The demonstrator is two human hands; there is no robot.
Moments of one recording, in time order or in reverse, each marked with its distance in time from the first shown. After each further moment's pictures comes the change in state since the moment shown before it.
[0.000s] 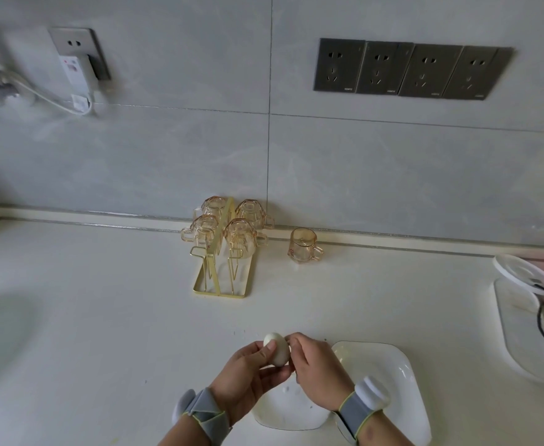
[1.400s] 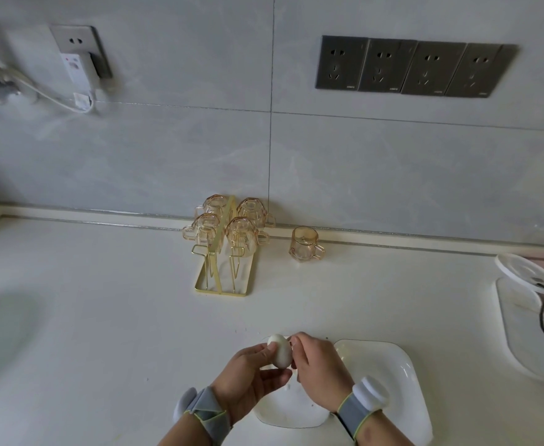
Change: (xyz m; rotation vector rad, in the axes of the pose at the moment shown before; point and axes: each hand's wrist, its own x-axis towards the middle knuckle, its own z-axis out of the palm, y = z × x) left_hand -0.002 0.000 -0.001 0.046 0.000 -0.031; right_hand 0.000 -0.001 0.002 -0.076 0.032 -0.019
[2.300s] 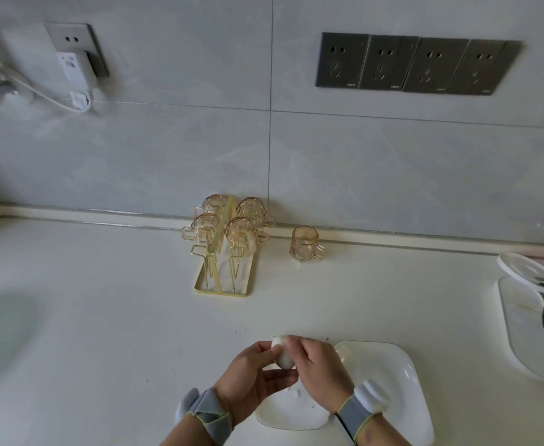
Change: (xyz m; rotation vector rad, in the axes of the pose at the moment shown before) left_hand 0.000 0.001 0.007 0.032 0.014 0.012; right_hand 0.001 0.004 0.005 0.155 0.059 0.022
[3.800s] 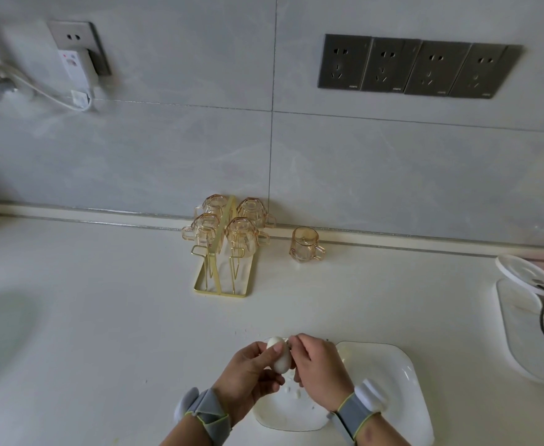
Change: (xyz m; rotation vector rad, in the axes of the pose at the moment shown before) left_hand 0.003 -0.001 -0.010 0.169 0.021 0.055; right_hand 0.004 -0.001 0.002 0.022 0.002 0.050
